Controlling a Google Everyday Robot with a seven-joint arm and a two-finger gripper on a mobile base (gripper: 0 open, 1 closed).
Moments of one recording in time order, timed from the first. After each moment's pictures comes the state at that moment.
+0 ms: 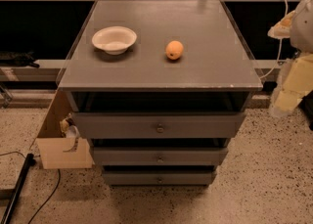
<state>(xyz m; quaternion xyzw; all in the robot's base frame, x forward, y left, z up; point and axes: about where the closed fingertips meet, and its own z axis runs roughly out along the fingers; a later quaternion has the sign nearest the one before) 0.438 -0.216 0.980 -0.60 0.78 -0.04 0.17</state>
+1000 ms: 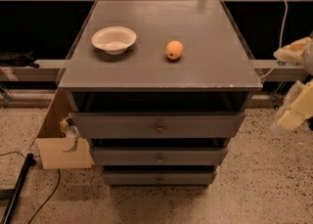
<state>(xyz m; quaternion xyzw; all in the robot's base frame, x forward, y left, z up) 0.429 -0.226 0.944 -0.57 0.78 0.05 0.23</state>
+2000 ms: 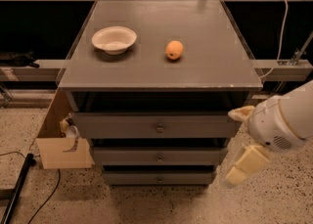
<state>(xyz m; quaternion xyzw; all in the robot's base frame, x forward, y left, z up) 0.387 -0.165 0.819 -0.55 0.79 0.16 0.22</state>
